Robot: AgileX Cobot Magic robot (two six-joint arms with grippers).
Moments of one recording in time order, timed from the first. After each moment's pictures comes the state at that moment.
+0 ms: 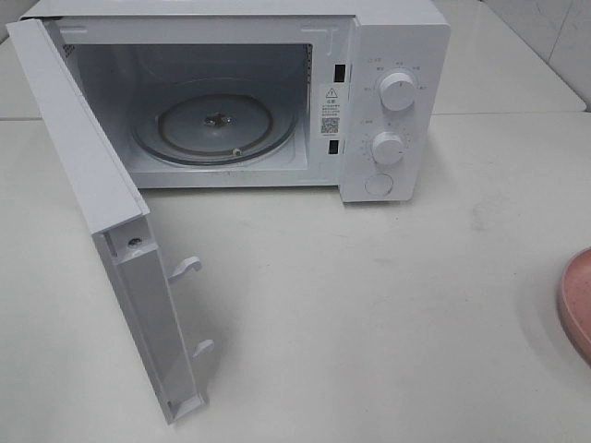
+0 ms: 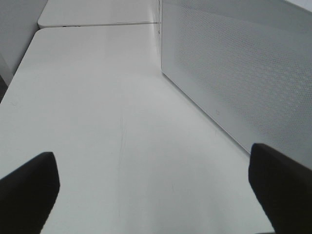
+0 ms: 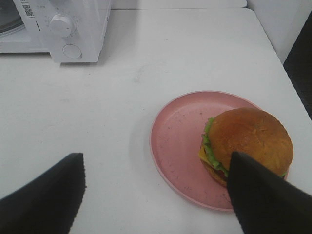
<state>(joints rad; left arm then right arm) 0.05 0.00 -0.50 -0.11 1.04 0.11 0.08 0.00 -0.51 -0.10 1.05 0.10</state>
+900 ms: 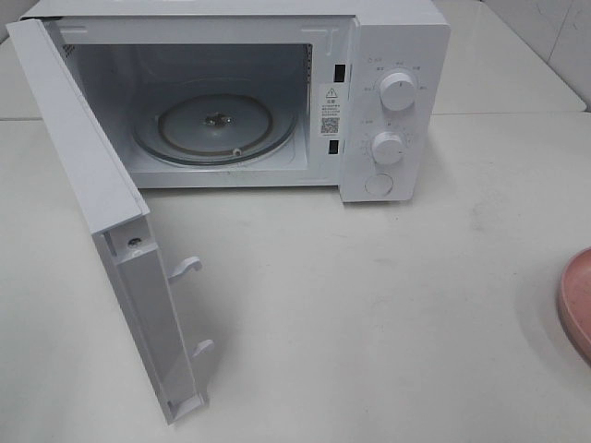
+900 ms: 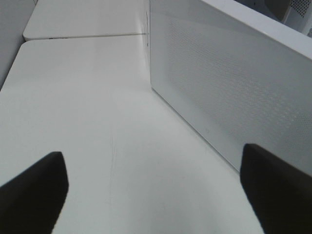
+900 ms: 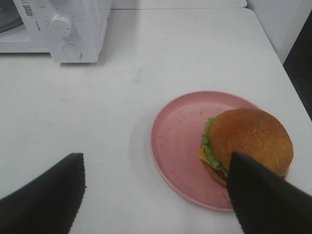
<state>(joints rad) 0.05 0.23 -0.57 -0.17 0.93 0.16 0.08 0.00 -0.51 -0.10 1.05 0.10</state>
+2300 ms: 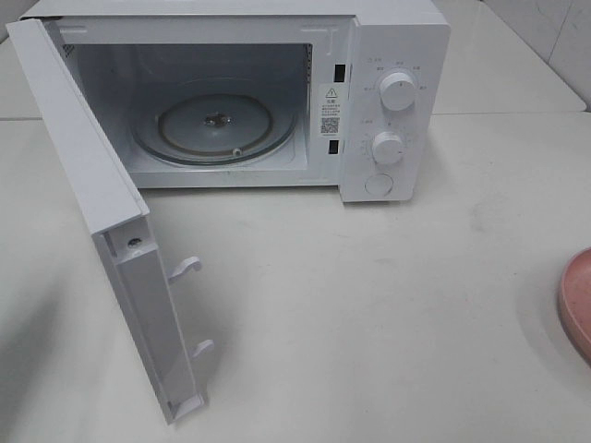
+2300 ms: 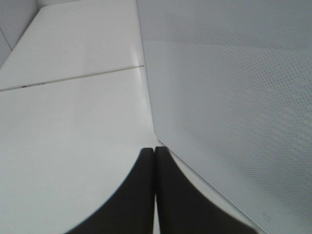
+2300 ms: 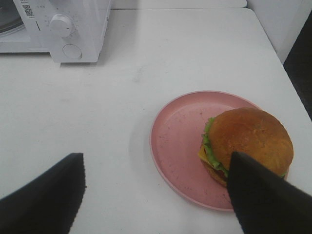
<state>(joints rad) -0.17 1.16 -0.17 -0.10 -0.59 0.18 0.08 0.00 -0.51 -0.10 1.05 0.10</state>
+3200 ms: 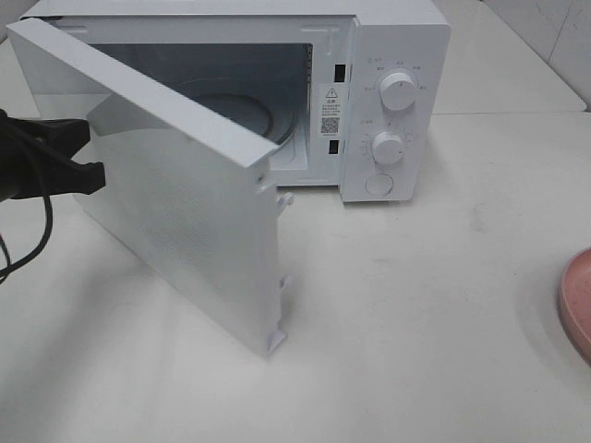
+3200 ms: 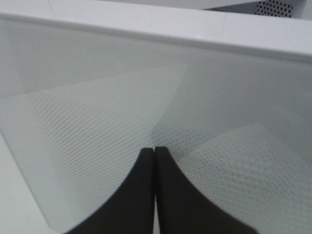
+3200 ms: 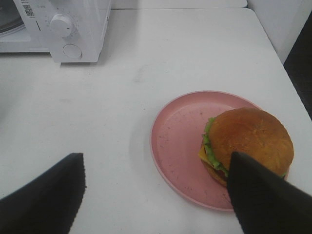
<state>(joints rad) -0.30 1.54 -0.46 0.14 -0.74 -0.07 0.08 0.00 -0.51 -0.10 1.05 0.10</state>
